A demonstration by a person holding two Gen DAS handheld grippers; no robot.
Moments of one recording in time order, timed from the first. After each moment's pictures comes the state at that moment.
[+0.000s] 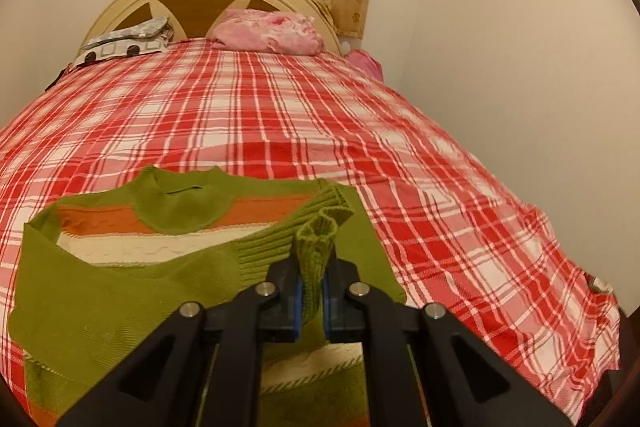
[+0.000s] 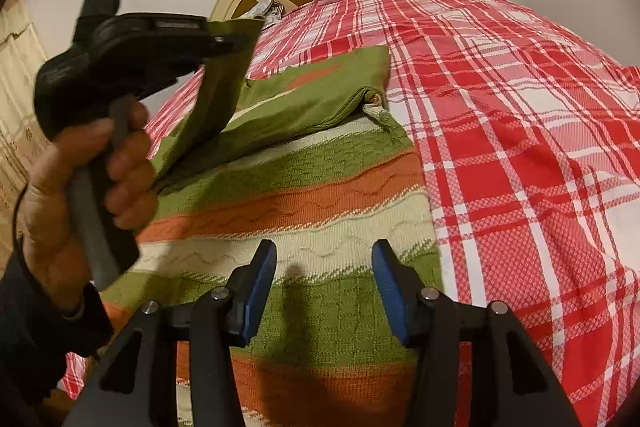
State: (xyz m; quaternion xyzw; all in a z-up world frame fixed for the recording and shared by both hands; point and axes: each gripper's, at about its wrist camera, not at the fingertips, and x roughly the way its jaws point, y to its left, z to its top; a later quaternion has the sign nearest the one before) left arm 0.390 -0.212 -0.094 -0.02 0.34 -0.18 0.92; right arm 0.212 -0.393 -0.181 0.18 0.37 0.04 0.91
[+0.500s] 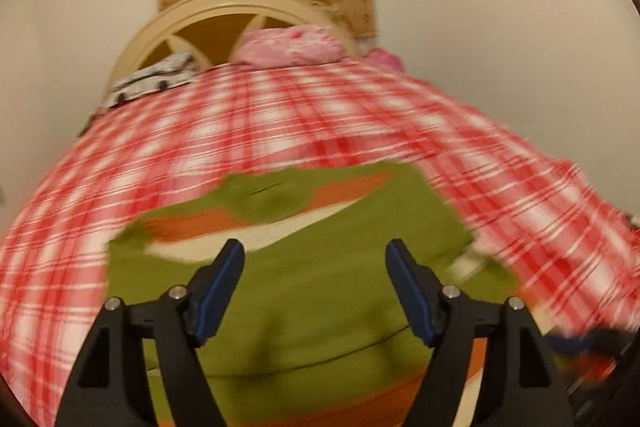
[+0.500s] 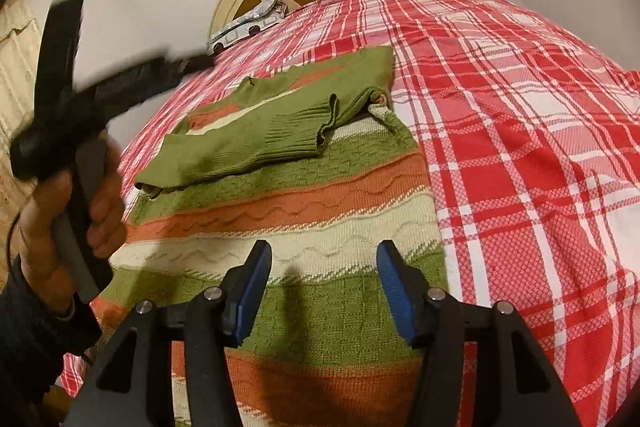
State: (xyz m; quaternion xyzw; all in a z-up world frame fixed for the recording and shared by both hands) left arm 0.346 -0.134 -0.090 0.07 0.30 -0.12 0.94; right arm 0.211 -0.390 -0.177 0.17 0.37 0.04 0.91
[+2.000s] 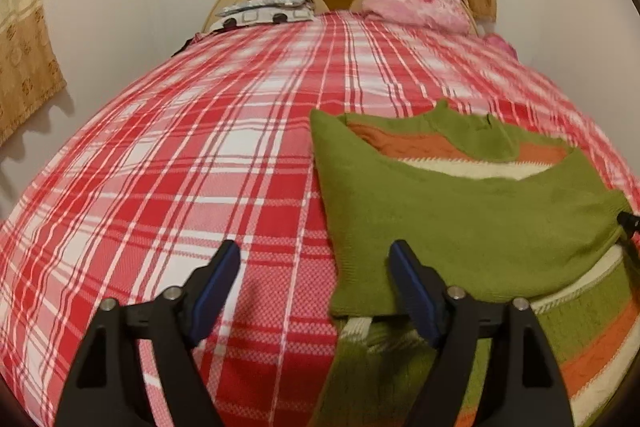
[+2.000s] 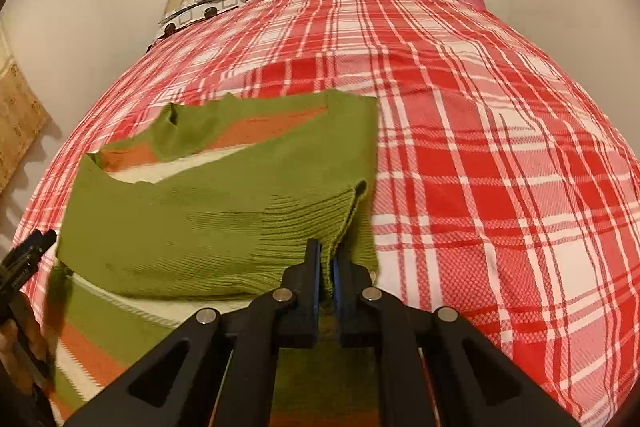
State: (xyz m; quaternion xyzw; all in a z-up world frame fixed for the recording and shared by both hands) left arm 0.388 0.018 -0.155 0.02 0.38 0.04 0.93; right arm 0.376 -0.418 -0.170 0.10 0.42 -0.03 0.90
